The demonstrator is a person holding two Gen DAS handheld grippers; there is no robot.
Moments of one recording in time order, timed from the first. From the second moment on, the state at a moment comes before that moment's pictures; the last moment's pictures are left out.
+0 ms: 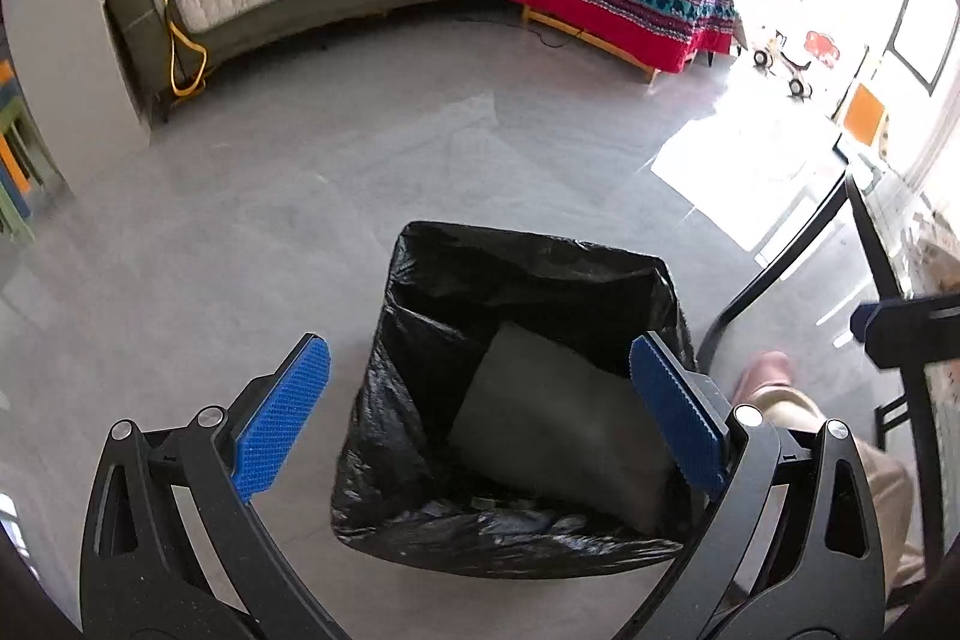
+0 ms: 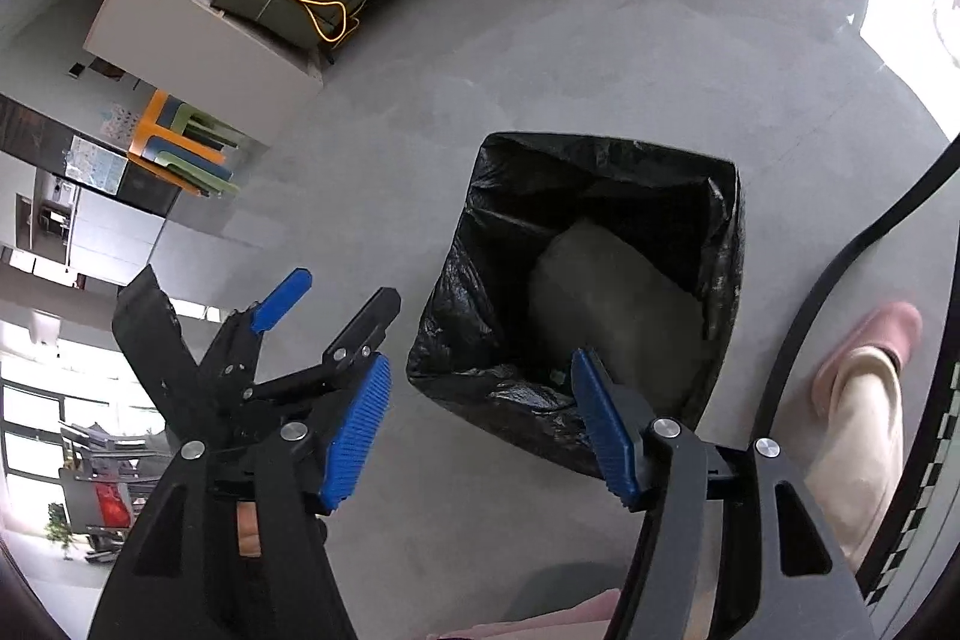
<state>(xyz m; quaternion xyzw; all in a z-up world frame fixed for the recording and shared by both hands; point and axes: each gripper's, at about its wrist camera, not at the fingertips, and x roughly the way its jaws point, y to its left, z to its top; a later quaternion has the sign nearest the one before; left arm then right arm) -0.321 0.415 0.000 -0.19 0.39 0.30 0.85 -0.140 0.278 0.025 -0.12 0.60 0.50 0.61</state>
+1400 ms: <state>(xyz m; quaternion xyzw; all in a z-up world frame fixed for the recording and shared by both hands) -0.120 0.186 0.072 -0.09 0.39 0.03 0.92 -0.006 -0.025 0.111 0.05 0.49 0.36 0.79</state>
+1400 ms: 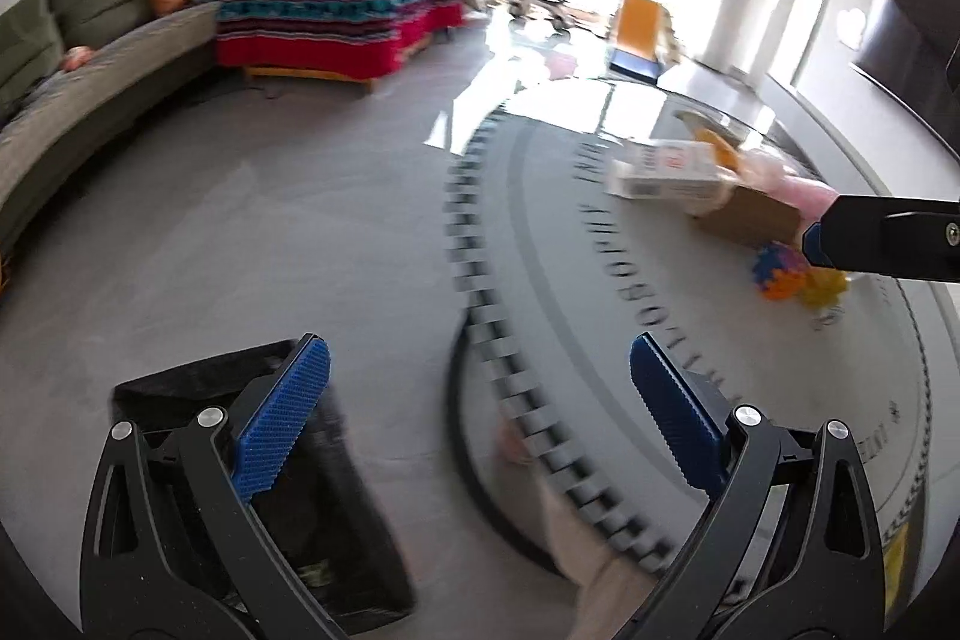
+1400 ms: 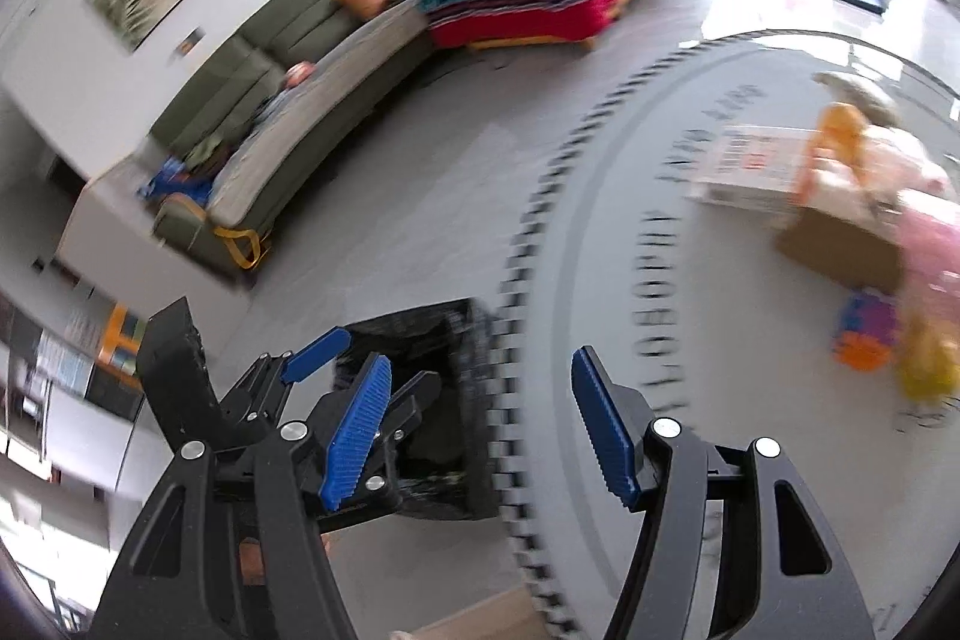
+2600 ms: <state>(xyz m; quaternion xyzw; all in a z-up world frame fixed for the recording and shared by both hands) 0.010 -0.025 0.023 -0.03 0.45 -0.14 0.88 0.067 -0.210 0.103 0.05 0.43 0.13 0.89</state>
